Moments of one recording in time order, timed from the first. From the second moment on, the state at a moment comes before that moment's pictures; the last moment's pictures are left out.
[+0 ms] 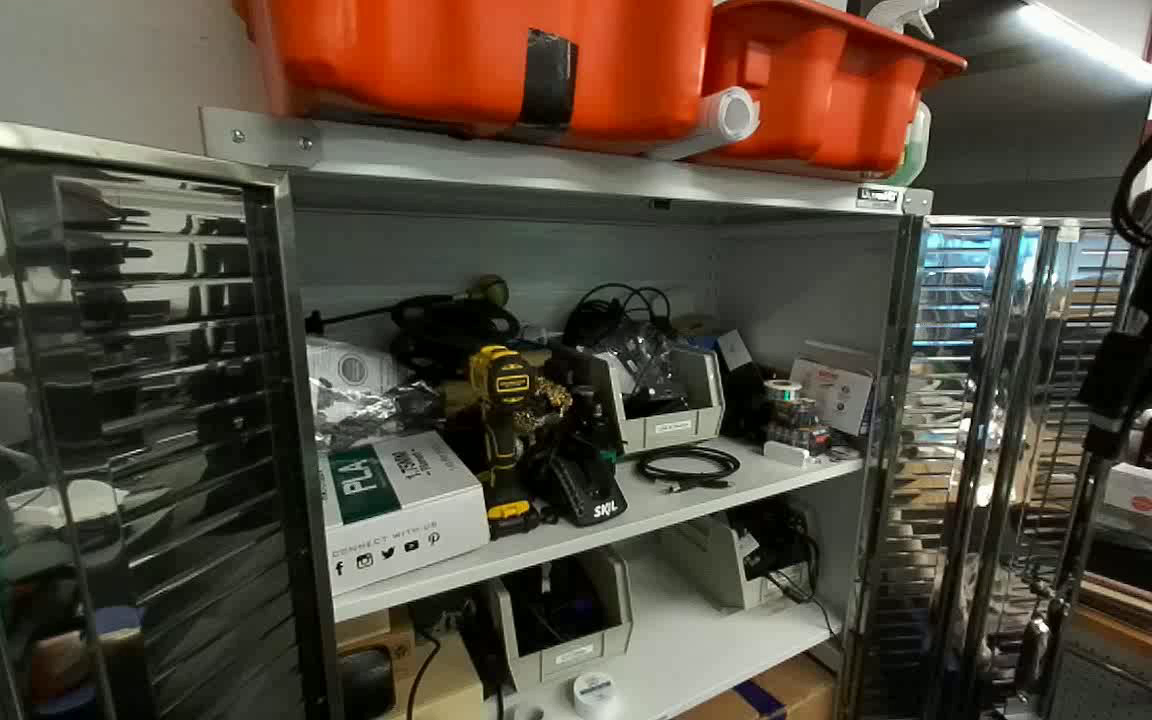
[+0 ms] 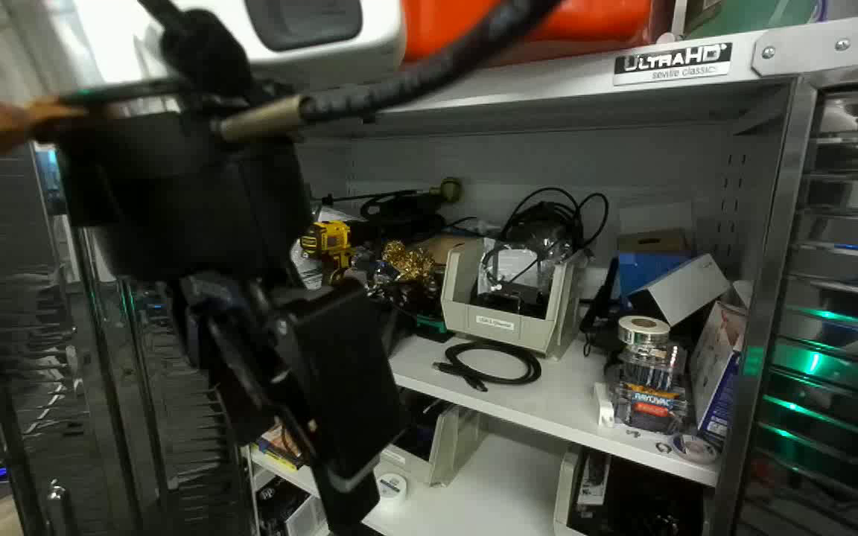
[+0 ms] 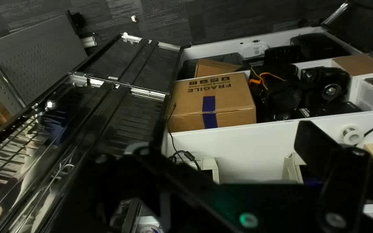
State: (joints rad) arm -0.21 -0.85 -0.18 -2.64 -0.23 1.99 -0.10
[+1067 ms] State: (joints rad) arm -0.21 -0.84 -0.18 -2.63 -0.23 2.00 -0.10
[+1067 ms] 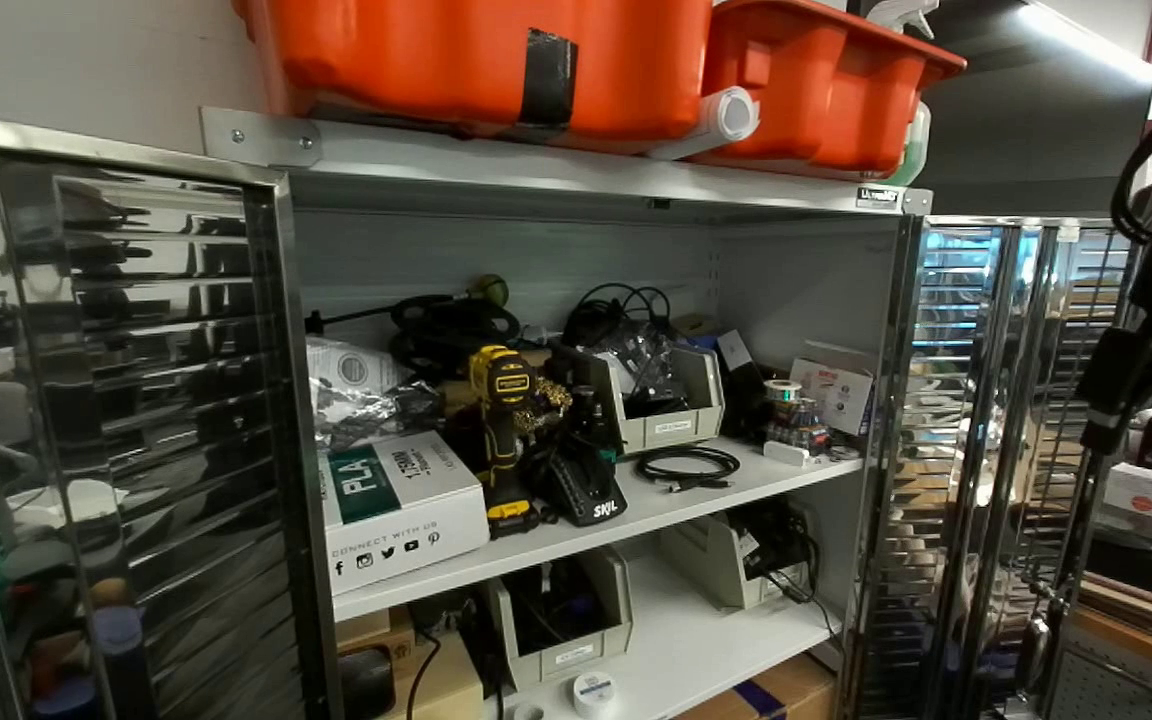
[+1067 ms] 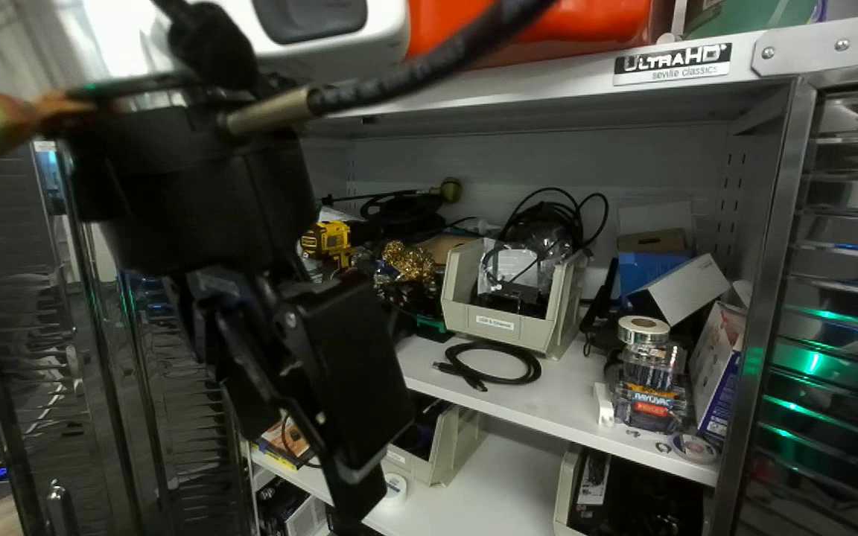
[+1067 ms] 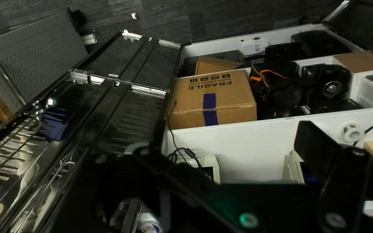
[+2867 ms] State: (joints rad) arm -0.16 0.00 -0.16 -2.38 0.09 2.81 0.04
